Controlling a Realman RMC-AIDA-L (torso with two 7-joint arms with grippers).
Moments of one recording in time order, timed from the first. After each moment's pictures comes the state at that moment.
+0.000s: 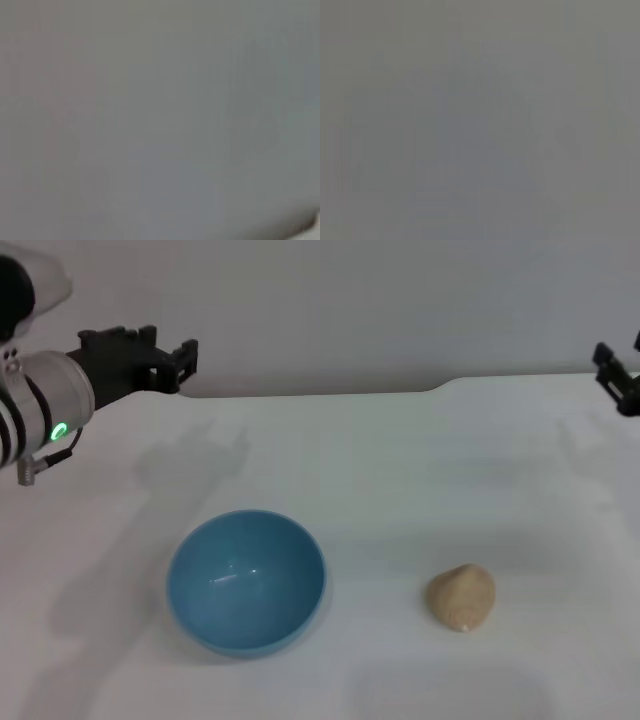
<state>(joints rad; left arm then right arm) -0.24 -2.06 1.62 1.45 2.42 0.53 -2.62 0.45 2.08 -0.79 -0.41 -1.06 -0.94 0.68</state>
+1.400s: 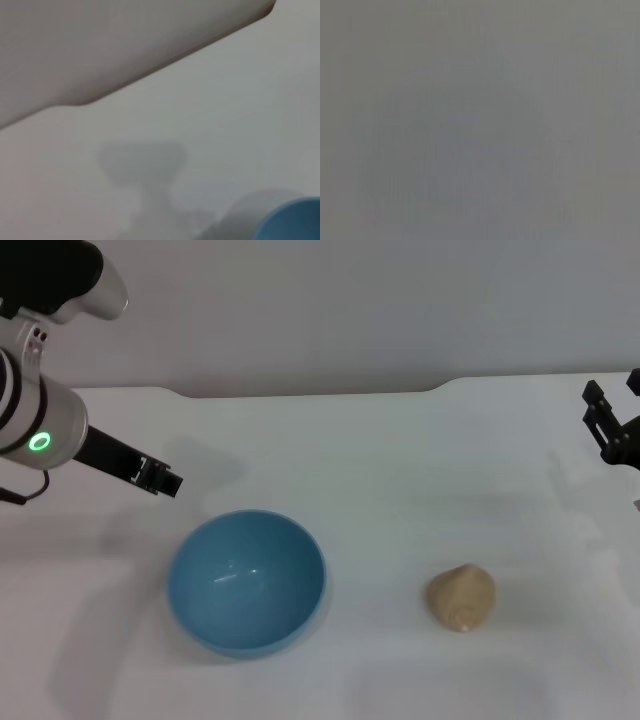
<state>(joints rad) -0.53 -2.06 1.43 1.54 2.73 1.49 -2.86 0.46 2.08 -0.78 -0.06 -0.82 -1.22 0.31</state>
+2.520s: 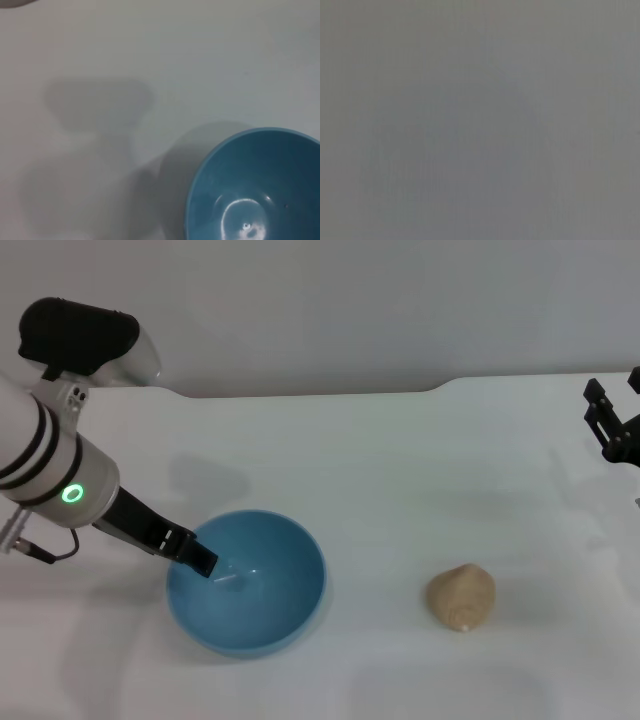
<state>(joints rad) -0.58 -2.07 1.43 1.34 2.65 1.54 -2.88 0.46 2.08 -0.78 -0.07 -0.82 -1.22 0.31</state>
